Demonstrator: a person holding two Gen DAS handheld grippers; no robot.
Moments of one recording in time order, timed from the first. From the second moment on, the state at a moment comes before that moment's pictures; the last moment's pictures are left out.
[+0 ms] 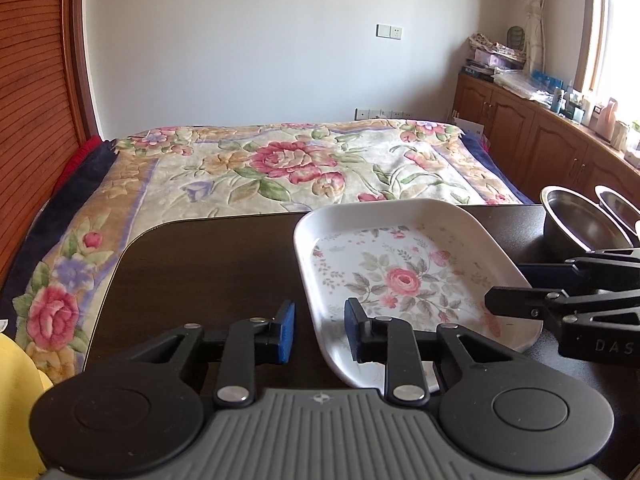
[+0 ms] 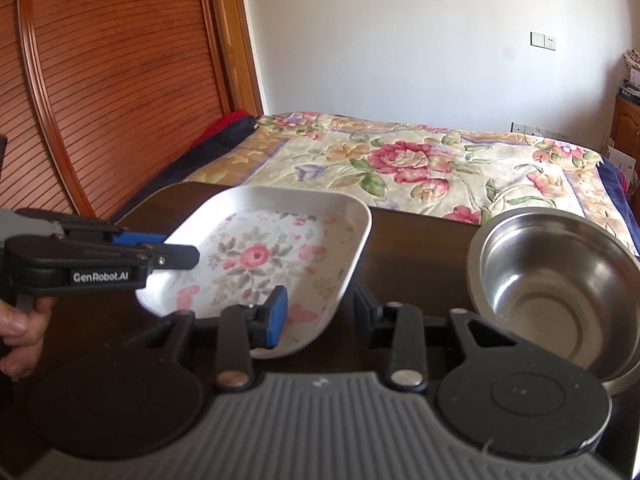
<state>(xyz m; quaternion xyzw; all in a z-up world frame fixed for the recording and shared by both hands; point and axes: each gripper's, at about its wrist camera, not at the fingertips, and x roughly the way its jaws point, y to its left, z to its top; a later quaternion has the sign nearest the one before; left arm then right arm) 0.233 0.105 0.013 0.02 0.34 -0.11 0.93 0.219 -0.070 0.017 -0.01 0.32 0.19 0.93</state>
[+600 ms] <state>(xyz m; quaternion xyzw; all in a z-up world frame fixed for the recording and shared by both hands) 0.230 0.103 0.013 0.02 0.34 -0.10 0.94 0.220 -0.073 0.015 0.00 0.32 0.20 0.93</state>
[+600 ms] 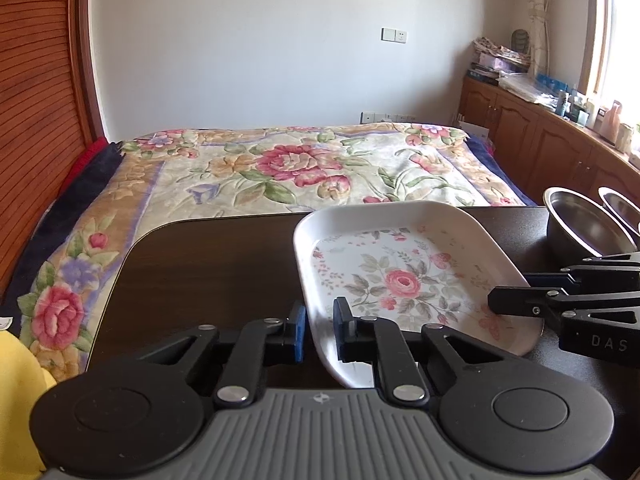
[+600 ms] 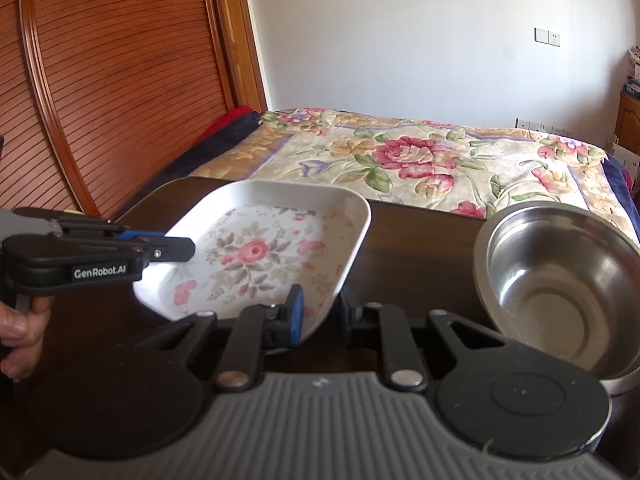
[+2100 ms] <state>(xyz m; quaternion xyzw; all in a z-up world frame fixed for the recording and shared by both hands) 0.144 0.103 0.049 0.02 0.31 -0.09 0.95 0.167 -0.101 0.045 -0.01 0.29 0.23 0.93</state>
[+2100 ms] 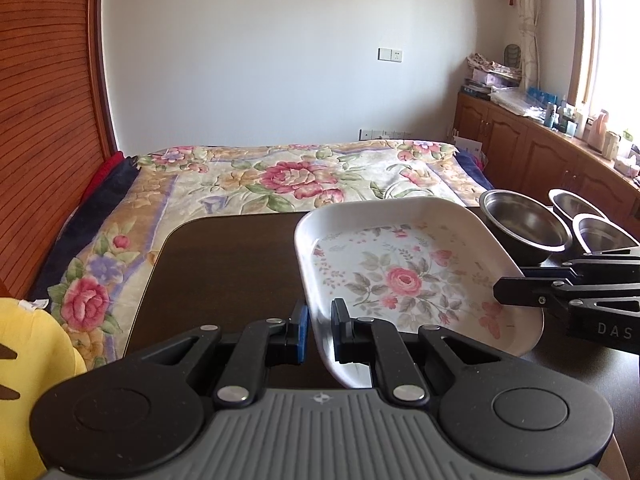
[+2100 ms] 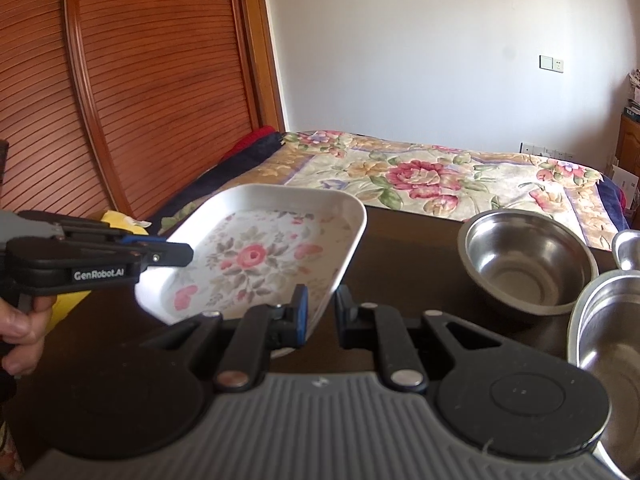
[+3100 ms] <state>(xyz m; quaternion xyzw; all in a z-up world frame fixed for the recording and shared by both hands) 0.053 0.091 0.050 0.00 0.29 -0.11 0.95 0.102 -0.124 0.050 -0.02 0.28 0.23 0.93</state>
